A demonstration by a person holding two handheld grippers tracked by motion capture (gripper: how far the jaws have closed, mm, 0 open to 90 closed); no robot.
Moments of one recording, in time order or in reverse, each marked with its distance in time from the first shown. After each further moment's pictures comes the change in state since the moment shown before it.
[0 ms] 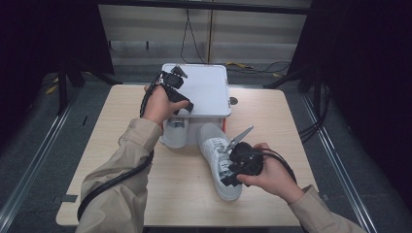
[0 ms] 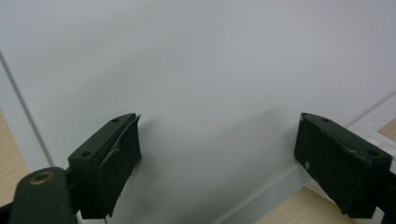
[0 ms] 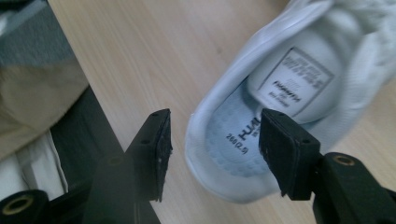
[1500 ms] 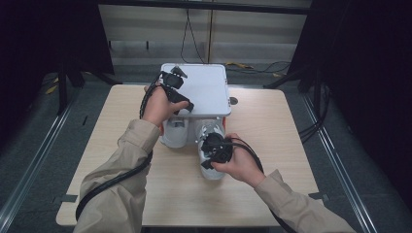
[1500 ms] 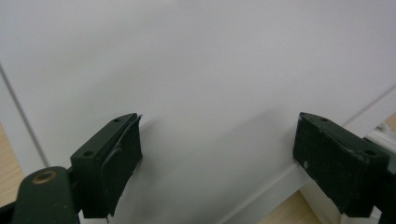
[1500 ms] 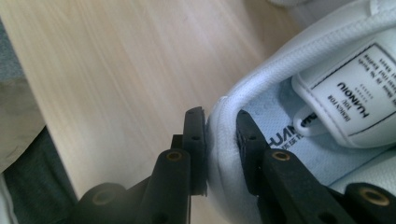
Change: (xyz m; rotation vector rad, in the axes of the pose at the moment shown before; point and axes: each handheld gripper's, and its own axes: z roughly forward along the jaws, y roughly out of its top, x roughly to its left) left arm 0.000 -0.001 0.001 -0.028 -0.002 -0.002; right arm -0.002 0.064 0.042 0.003 -0.069 -0.093
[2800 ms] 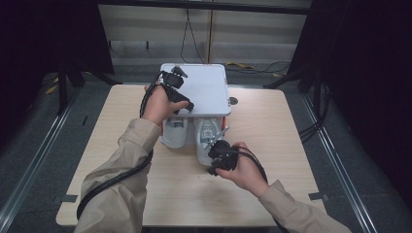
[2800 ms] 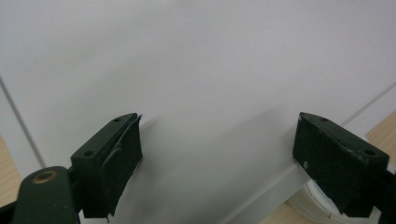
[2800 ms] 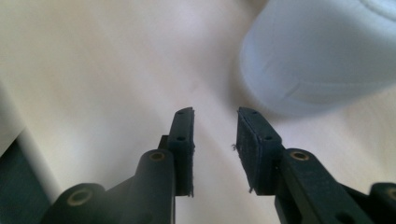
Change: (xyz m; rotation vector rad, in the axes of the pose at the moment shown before) left arm 0.002 0.001 0.000 0.004 -0.008 0.011; right arm -0.005 -0.030 0.019 -0.034 -0.071 0.120
